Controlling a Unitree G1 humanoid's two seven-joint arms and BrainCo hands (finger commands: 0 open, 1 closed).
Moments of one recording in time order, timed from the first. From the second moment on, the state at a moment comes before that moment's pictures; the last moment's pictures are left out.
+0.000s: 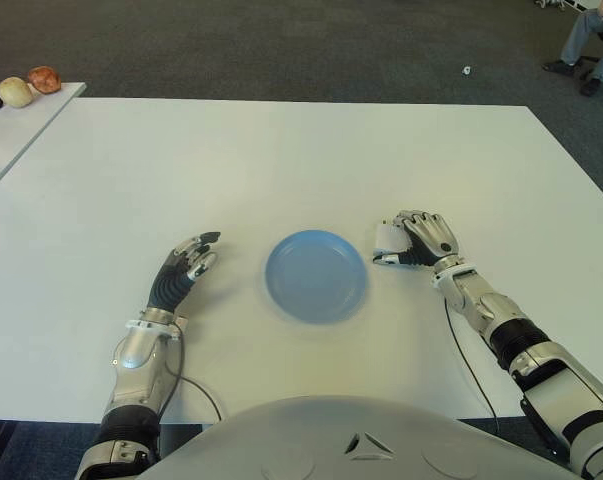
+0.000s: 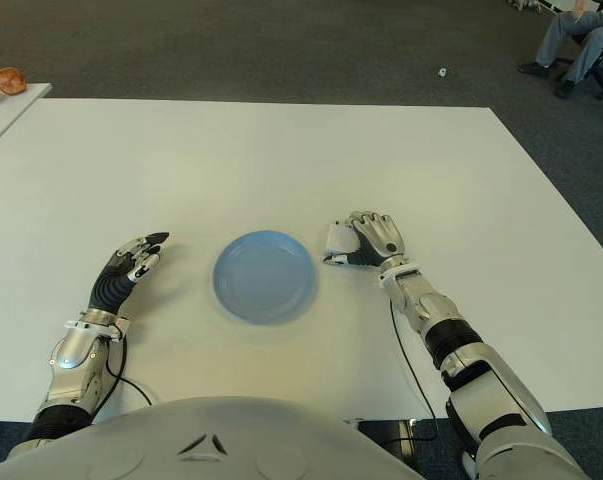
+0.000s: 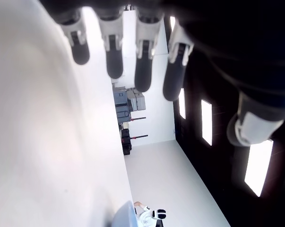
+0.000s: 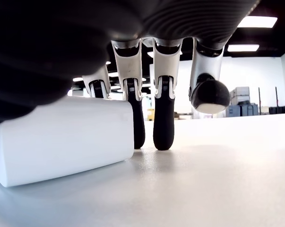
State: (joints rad) left arm 0.21 0.22 0.10 0.51 -0.17 -0.67 -0.34; right arm -0.28 -0.61 0.57 0.69 -0.86 -0.22 -0.52
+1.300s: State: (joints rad) left arm 0.19 0.23 0.10 0.54 -0.18 -0.70 -0.37; right arm -0.15 -0.71 0.40 0.42 -0.82 -0.21 -0.40
